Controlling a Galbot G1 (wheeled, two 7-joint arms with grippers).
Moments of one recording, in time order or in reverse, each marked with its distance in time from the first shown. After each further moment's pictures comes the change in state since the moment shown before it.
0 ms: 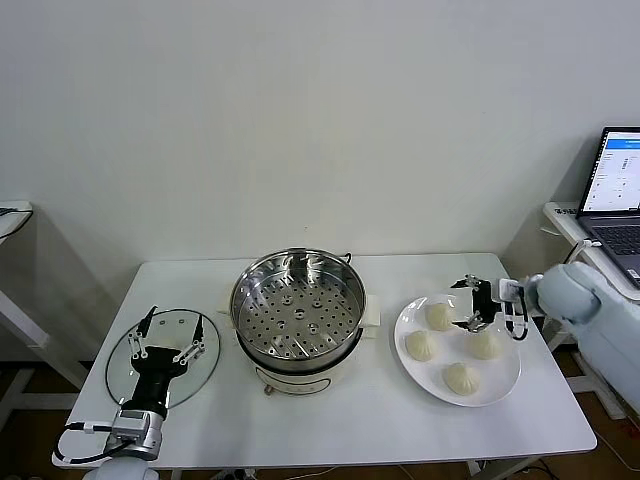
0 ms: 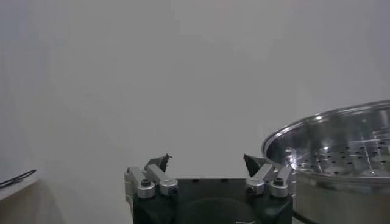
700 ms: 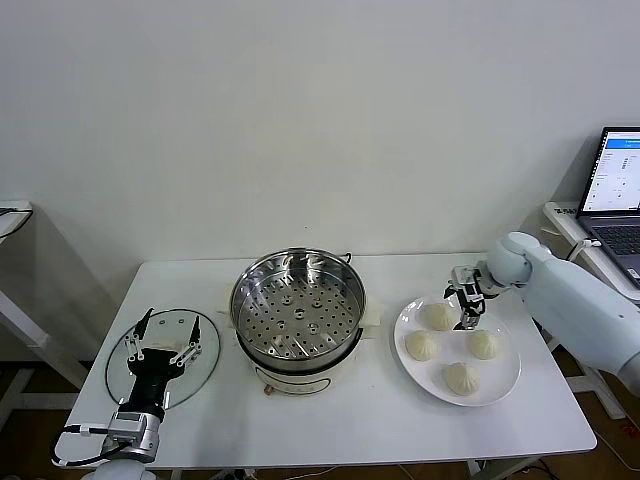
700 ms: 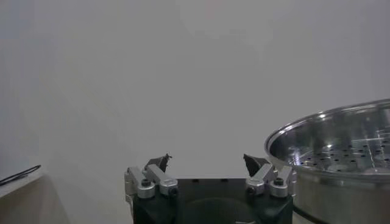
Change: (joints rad) left arm 0.007 -0.007 -0.010 0.001 -0.004 -0.004 0.006; right arm 0.193 0.228 -0.230 -0.298 -0.133 -0.006 -0.094
